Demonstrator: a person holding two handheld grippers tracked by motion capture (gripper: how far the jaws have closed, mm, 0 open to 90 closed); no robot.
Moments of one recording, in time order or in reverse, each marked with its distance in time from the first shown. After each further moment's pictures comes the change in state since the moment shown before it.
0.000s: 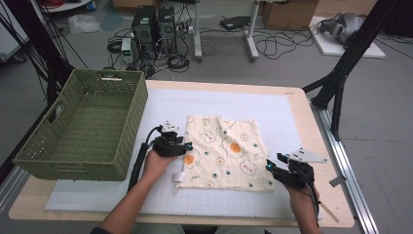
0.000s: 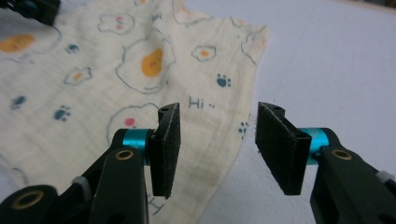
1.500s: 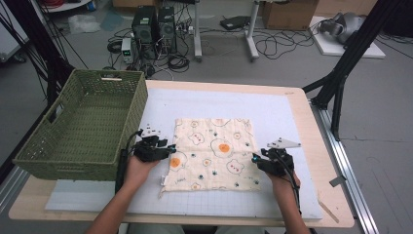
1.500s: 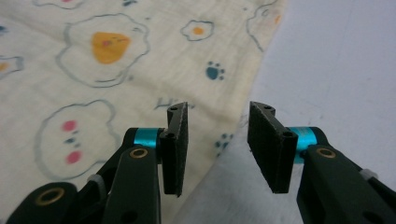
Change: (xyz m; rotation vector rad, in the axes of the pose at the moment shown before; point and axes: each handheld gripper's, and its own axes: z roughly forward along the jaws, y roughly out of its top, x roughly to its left) left arm 0.020 -0.020 -0.047 -0.022 0.057 -0.025; right arm 0.014 0.018 0.052 0.116 0.018 0.013
